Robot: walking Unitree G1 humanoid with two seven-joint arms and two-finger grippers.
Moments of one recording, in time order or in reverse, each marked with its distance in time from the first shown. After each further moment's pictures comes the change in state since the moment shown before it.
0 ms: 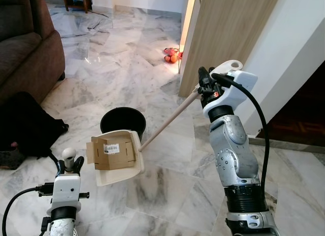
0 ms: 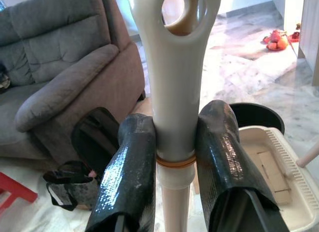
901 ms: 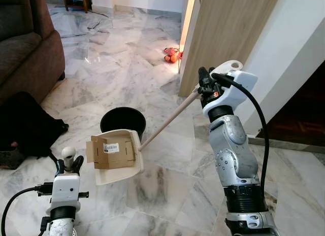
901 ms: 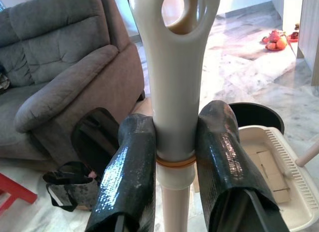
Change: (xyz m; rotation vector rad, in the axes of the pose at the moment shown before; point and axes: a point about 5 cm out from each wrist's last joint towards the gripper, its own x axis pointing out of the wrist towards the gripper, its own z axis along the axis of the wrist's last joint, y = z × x) left arm 0.000 0.001 0.001 0.001 -0.010 0.001; right arm 0.000 0.001 0.001 0.003 -0.007 -0.004
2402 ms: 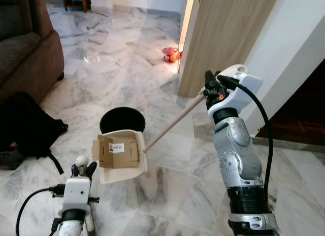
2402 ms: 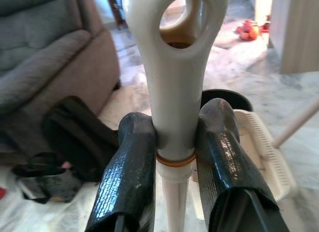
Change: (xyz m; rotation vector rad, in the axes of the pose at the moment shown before) left arm -0.011 -0.011 -0.010 -0.042 0.042 -0.075; right arm -0.003 -0.012 -0.001 -0.006 0.010 -0.055
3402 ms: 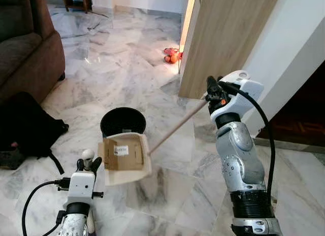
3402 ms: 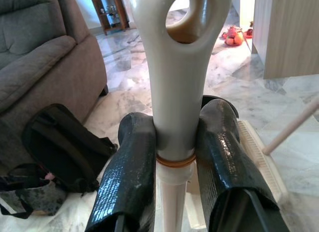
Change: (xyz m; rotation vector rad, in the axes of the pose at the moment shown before) left arm 0.020 -0.016 0.002 -0.021 -0.015 -0.075; right arm -0.004 -0.007 -0.003 -0.019 0.012 -0.009
